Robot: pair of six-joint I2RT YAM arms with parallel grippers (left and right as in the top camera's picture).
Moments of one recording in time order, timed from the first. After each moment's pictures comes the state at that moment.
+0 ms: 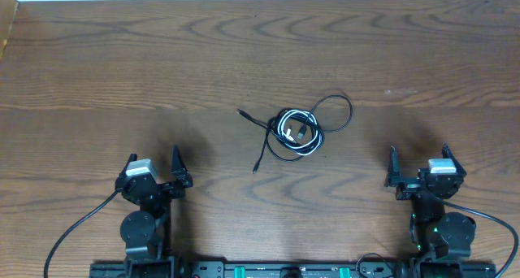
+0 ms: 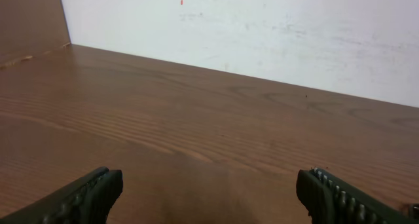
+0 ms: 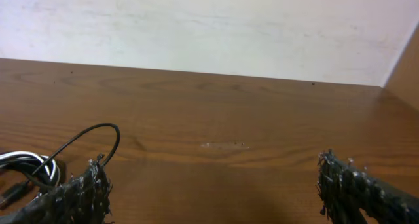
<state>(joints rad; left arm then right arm) 0.07 0.01 0.02 -0.12 -0.05 -0.14 -0.04 0.01 0.01 -0.07 -0.04 -0.09</state>
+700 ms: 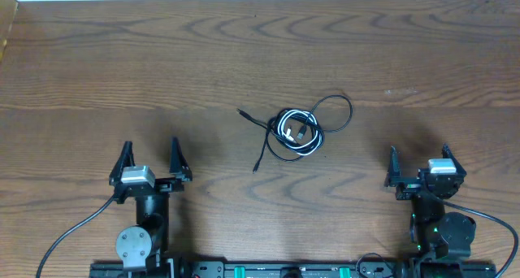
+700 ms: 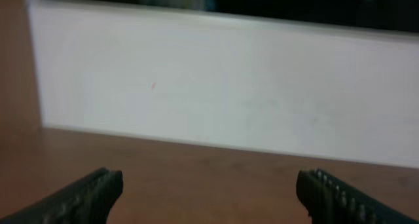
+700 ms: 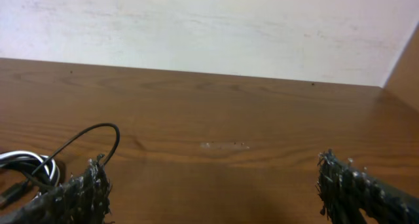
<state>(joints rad) 0.07 0.01 0.01 0.19 0.04 -0.12 -0.04 0.01 0.01 -0.07 -0.04 -0.09</state>
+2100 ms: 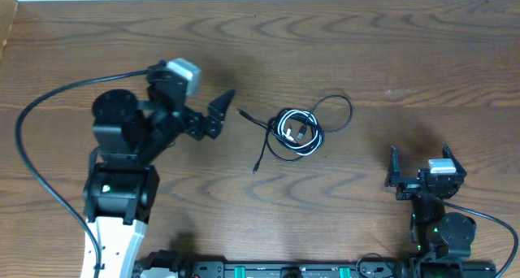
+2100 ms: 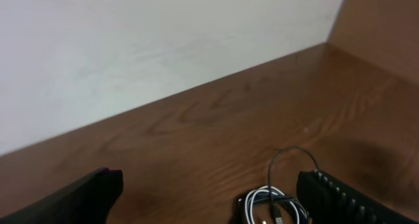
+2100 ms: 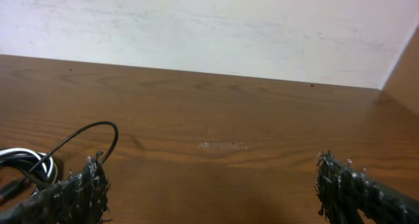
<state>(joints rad) -0.09 0.97 0.94 -0.26 0.52 0.11 -0.04 0.01 0.01 -0.07 -0.04 -0.09</state>
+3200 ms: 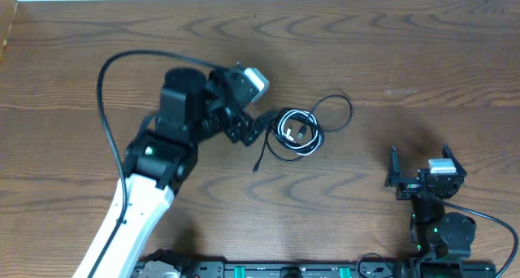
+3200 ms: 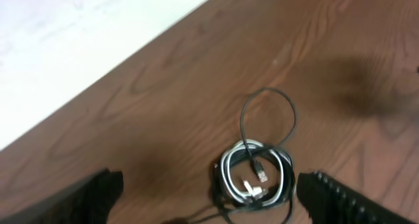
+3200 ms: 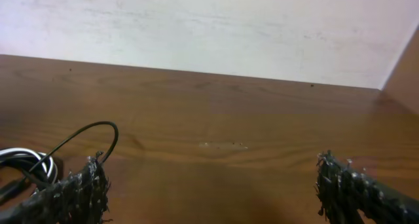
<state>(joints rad) -0.35 1.21 1.10 -0.46 0.41 0.37 -0.04 0.01 0.01 -0.07 -0.04 -0.09</state>
